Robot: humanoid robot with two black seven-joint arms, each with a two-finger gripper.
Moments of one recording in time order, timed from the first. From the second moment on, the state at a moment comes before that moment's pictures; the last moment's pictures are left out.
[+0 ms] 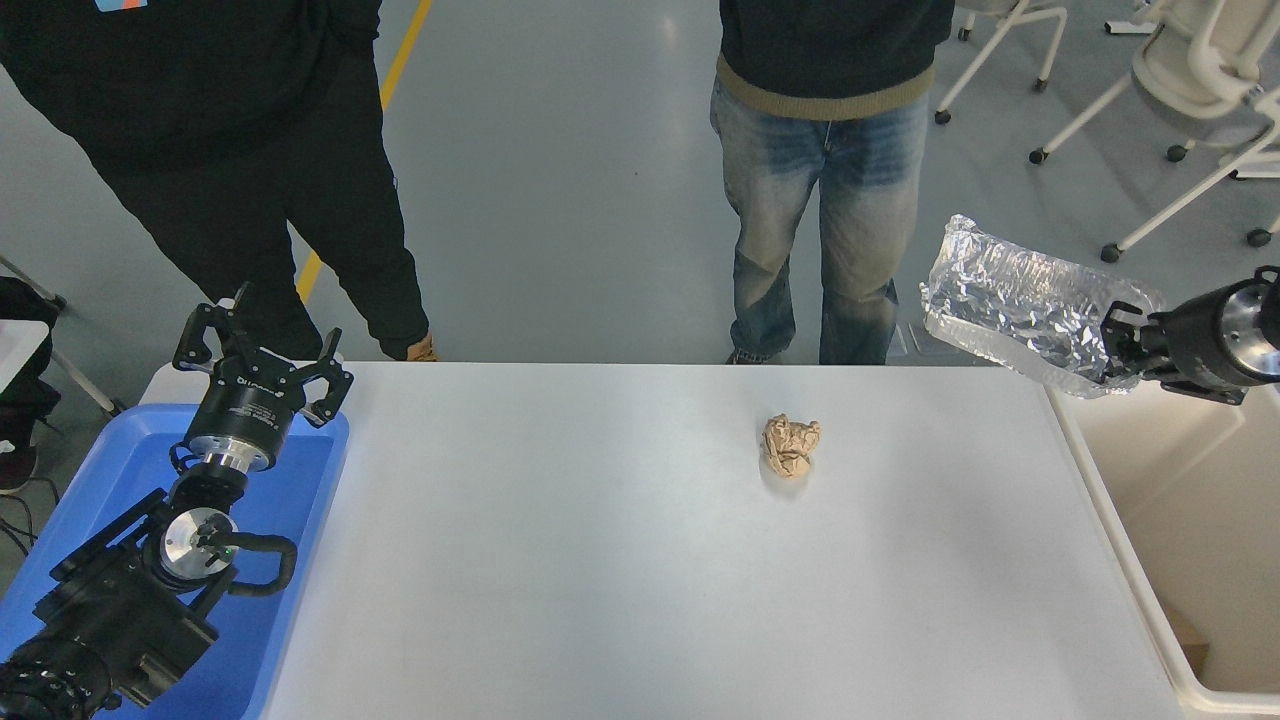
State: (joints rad) left arm -0.57 0.28 -0.89 -0.47 -0.07 -0.58 -0.41; right arm 1.85 -0.69 -1.17 1.06 -0.08 0.43 -0.08
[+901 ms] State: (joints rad) left arm -0.57 0.28 -0.89 -0.47 -0.07 -0.58 -0.41; right arm 2.03 -0.72 -1.24 1.07 -0.13 0.55 -0.08
